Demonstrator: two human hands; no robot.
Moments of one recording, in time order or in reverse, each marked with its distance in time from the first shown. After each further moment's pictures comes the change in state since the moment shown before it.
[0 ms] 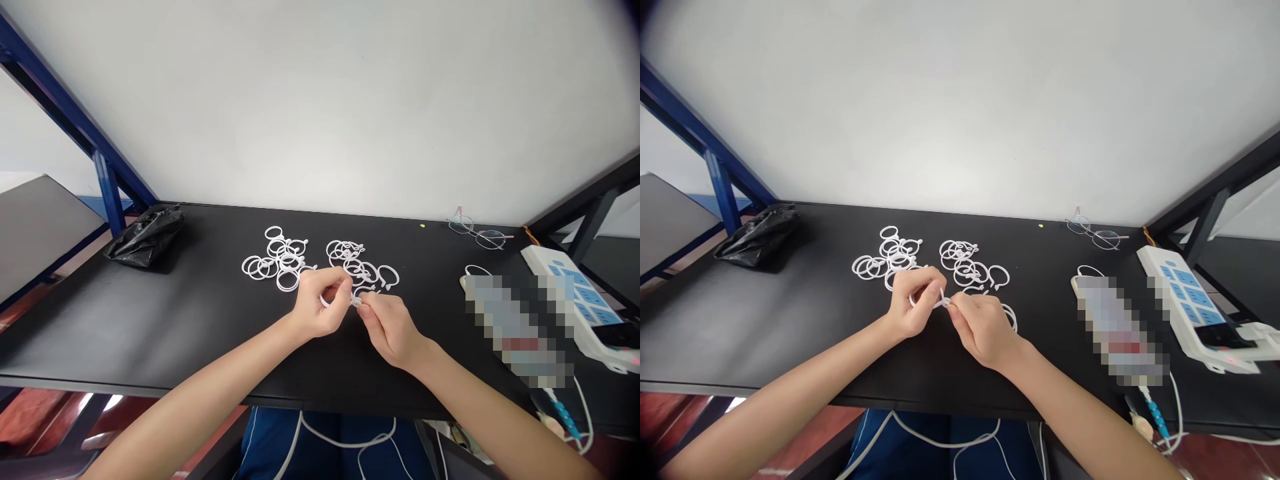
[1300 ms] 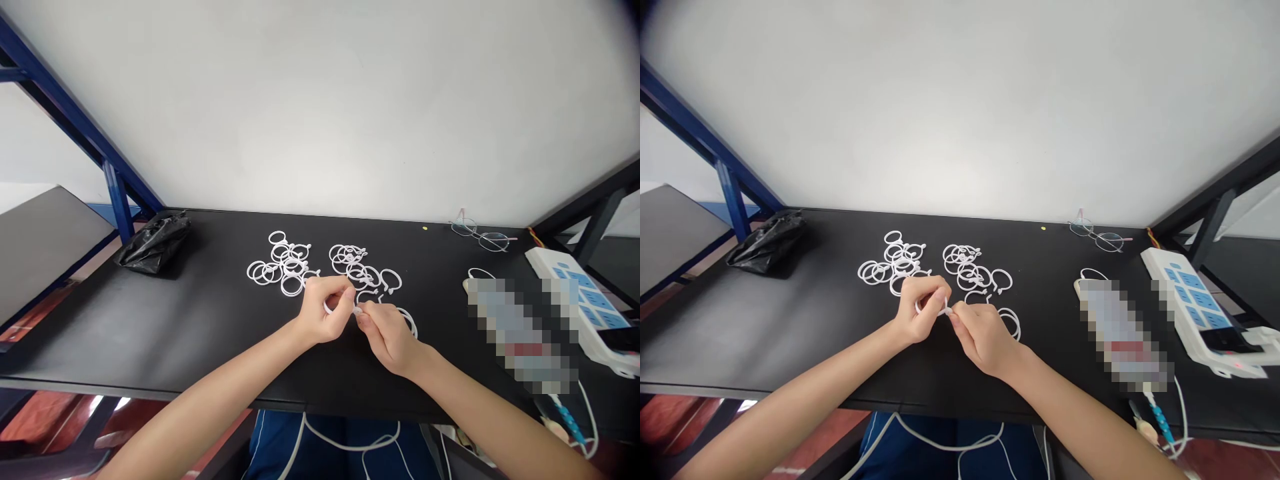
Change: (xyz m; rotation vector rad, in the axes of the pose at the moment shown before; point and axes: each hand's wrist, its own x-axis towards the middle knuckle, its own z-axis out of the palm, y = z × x) left_hand -0.002 -0.002 -0.001 -0.053 -0.056 -0.078; right_hand -0.003 -0.001 0.005 0.083 -0.039 0.037
